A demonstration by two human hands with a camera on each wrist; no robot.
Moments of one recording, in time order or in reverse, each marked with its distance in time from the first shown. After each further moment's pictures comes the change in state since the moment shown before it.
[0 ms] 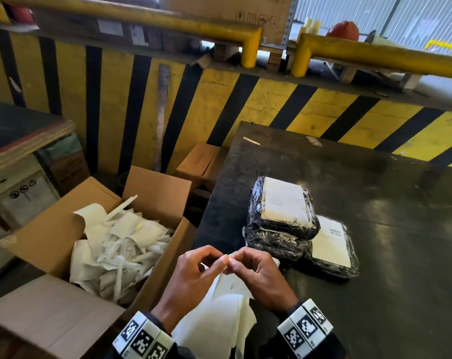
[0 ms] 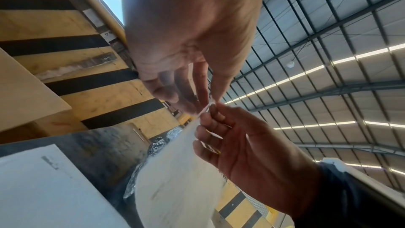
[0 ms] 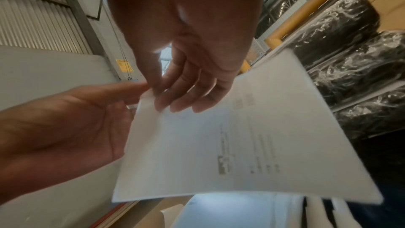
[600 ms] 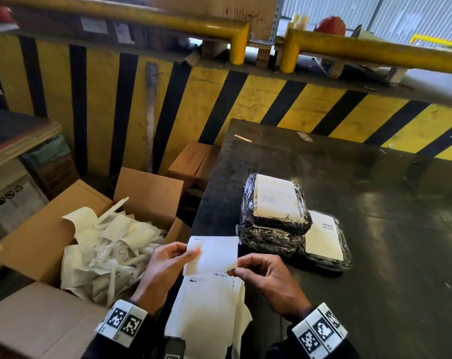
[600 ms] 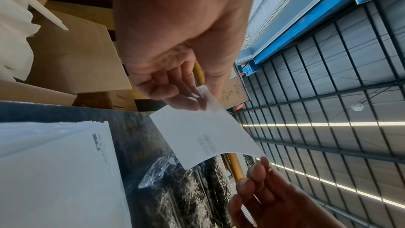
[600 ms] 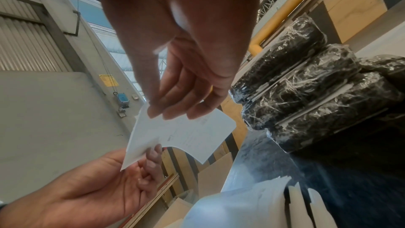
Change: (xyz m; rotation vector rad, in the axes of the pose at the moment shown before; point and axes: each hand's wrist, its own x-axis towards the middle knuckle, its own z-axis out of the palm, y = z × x) left_hand 0.015 -0.031 -0.020 -0.461 0.110 -0.456; right_hand -0.018 0.006 -0.022 0.132 0.035 0.125
